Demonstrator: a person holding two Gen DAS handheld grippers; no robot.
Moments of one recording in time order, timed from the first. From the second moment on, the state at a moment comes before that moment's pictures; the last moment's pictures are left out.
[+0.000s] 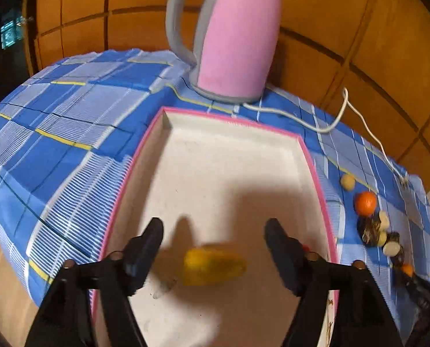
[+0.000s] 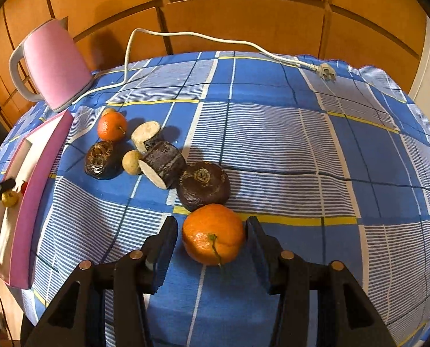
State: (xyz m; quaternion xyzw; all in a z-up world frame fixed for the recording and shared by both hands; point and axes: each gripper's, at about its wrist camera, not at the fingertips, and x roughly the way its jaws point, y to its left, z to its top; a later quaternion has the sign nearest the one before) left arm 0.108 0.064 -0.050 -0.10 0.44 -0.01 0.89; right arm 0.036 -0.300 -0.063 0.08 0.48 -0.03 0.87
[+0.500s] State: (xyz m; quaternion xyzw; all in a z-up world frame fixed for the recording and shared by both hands) left arm 0.022 0.016 -0.018 -0.03 0.41 -0.07 0.91; right arm 0.032 -0.302 -0.059 0.07 0.46 -0.05 0.88
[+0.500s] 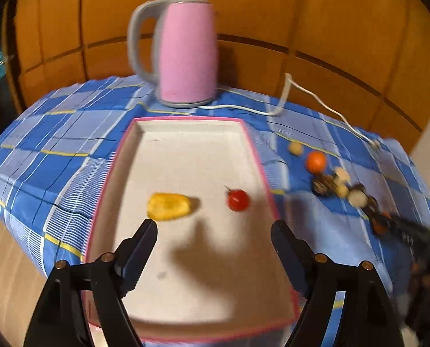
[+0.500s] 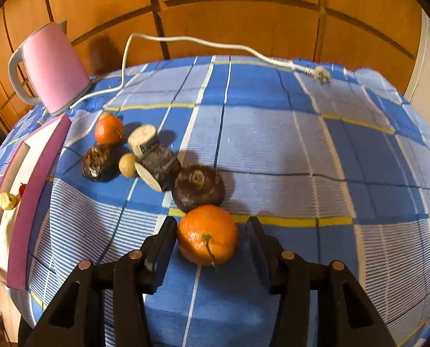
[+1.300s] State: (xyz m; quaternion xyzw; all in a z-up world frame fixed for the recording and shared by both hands) left arm -0.006 0.032 -0.011 -0.03 0.42 -0.10 0.90; right arm 0.098 -0.244 -0.060 -0.15 0.48 0.08 0.86
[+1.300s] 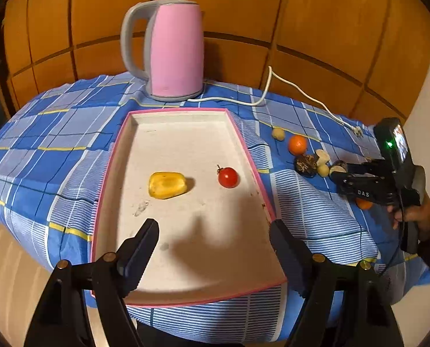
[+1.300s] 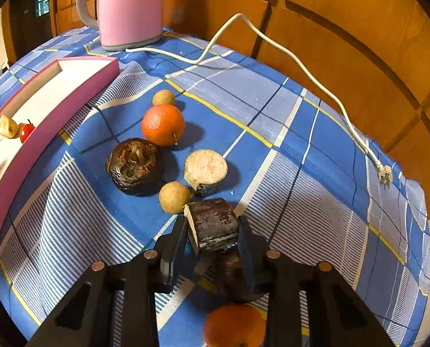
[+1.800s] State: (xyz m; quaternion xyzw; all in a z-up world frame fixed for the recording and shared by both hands) left arm -0.013 0.066 0.000 -0.05 0.40 -0.05 0.91; right arm 0.070 -0.166 -0.005 -0.07 0.43 0.21 0.87
